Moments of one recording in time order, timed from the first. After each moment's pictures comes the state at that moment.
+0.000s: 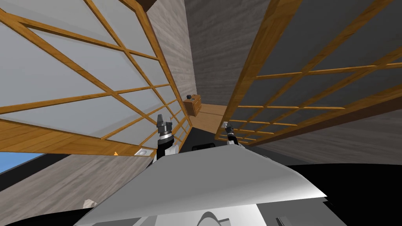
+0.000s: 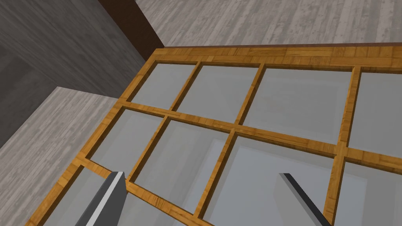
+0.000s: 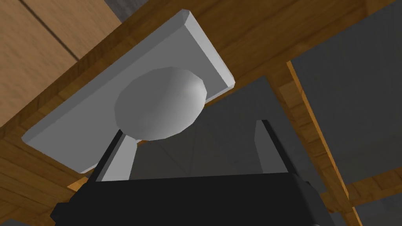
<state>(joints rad) 0.01 -0.28 0.01 -0.65 -0.44 -0.88 -0.55</state>
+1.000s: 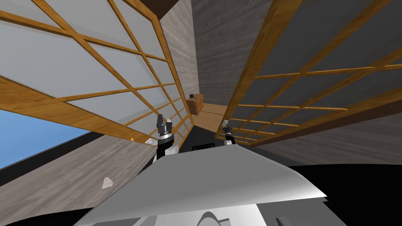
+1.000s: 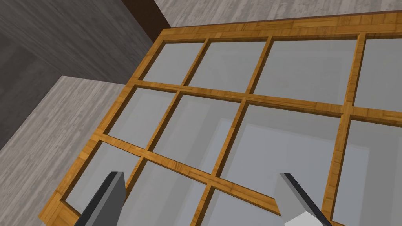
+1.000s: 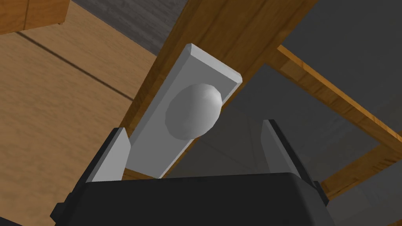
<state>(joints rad) 0.04 -0.23 0.06 -0.74 -0.55 -0.87 -0.81</state>
